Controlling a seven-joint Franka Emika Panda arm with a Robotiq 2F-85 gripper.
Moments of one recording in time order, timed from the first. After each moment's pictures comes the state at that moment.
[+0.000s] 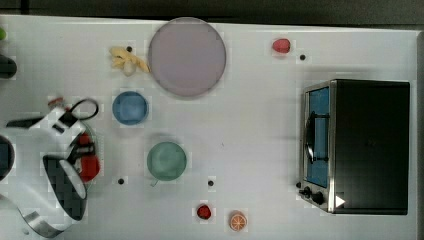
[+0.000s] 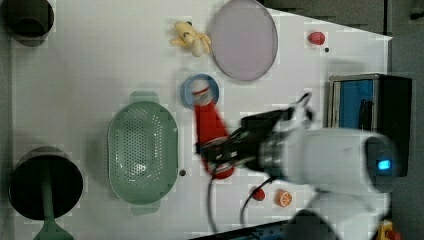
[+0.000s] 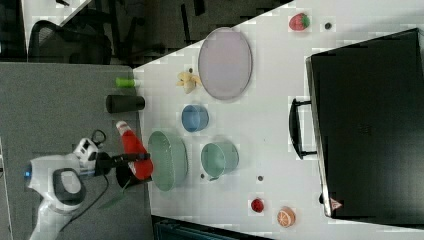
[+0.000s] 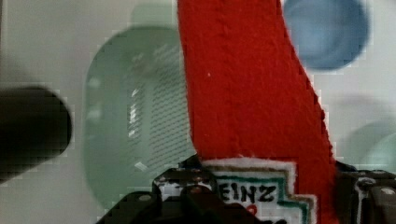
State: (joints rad) arm 0.01 0.12 0.65 -2.14 0.05 0.70 -0.32
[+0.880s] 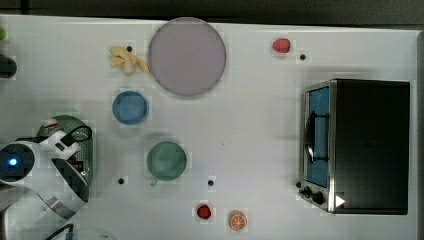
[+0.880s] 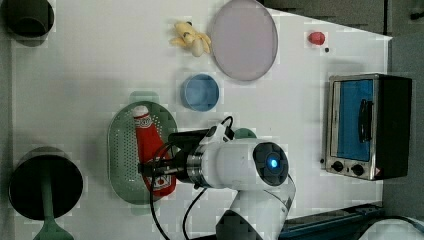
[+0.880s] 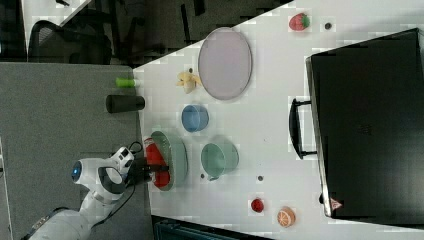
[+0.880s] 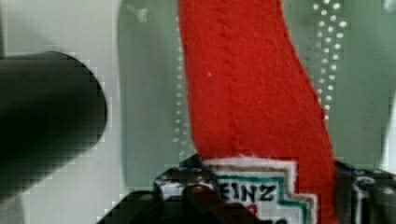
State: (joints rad) arm 0.09 0.48 0.69 -2.15 -0.11 0.98 -0.06
